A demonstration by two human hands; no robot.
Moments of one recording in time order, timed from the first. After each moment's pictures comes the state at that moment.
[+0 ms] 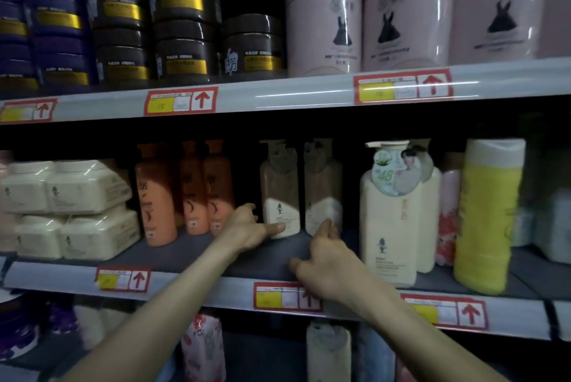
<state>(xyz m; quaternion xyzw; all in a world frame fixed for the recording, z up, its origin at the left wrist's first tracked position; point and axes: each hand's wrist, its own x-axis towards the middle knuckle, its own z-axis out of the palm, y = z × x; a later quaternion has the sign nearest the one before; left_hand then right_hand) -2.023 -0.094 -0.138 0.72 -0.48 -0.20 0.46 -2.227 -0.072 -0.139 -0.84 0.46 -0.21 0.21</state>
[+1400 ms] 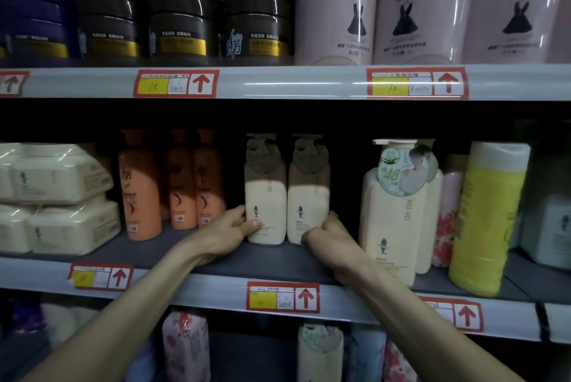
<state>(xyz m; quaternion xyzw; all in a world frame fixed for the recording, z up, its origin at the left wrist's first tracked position) -1.994 -0.083 -0.151 0.58 -0.59 -0.31 0.46 -2.210 -0.121 -0.146 -0.67 0.50 -0.34 0.42</state>
